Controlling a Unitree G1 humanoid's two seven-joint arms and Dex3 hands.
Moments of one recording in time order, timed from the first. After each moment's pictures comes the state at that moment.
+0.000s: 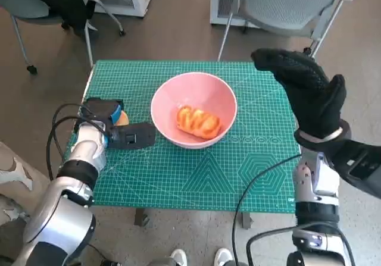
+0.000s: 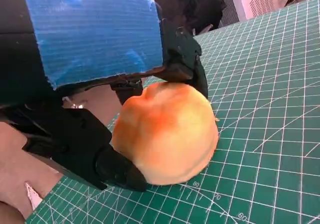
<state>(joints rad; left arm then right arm) -0.99 0.42 -0.59 1.32 0.78 0.16 0.07 -0.68 -0.16 -0.19 0.43 0.44 -0.57 0.72</state>
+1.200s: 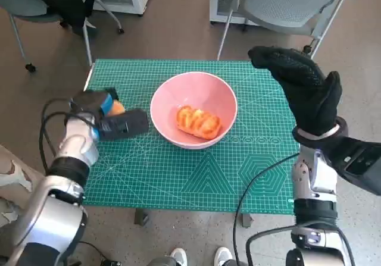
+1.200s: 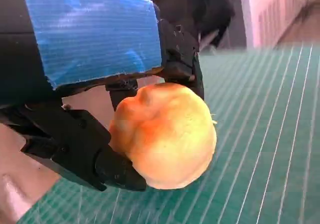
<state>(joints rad) -0.99 0.50 -0.47 1.11 0.70 0.18 0.07 -0.71 -0.15 -0.18 0.47 0.43 -0.59 0.72</state>
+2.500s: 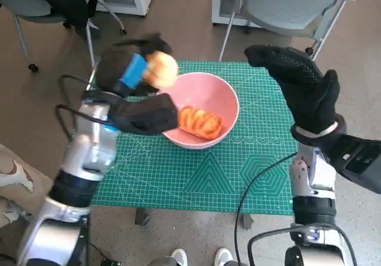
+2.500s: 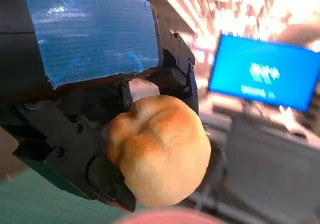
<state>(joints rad) -0.82 0.41 -0.30 0.31 0.66 0.19 0.01 -0.73 -0.15 -0.18 0.49 0.44 -0.60 0.75</state>
